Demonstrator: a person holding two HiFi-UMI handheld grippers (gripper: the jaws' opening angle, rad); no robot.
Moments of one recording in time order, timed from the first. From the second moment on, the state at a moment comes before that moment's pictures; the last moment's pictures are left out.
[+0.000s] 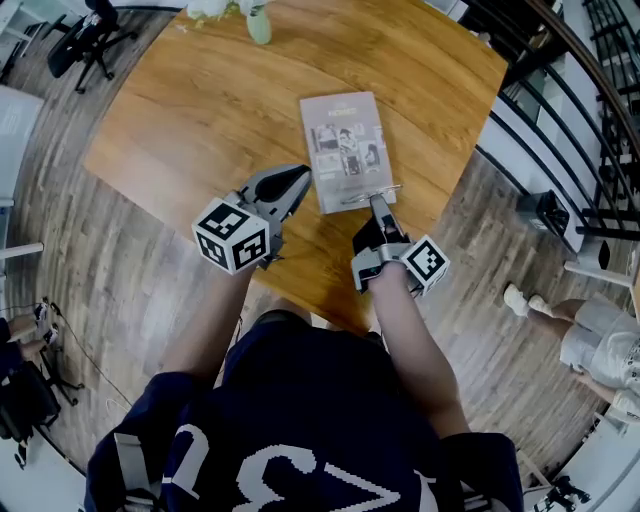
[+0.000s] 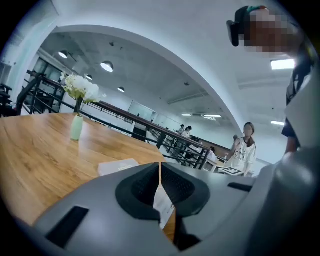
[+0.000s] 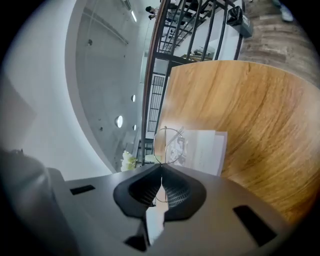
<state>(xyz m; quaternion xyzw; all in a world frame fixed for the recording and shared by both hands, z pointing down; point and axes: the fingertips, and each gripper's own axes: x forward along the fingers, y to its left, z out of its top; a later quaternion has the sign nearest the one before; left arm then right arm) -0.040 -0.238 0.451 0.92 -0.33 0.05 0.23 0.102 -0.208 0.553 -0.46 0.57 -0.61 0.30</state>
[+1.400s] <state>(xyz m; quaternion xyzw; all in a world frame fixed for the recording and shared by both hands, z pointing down) -0.081 -0.253 0.349 0.88 -0.47 -0.02 0.07 0.161 -0.219 0.351 -0.56 0.82 -0.11 0.08</state>
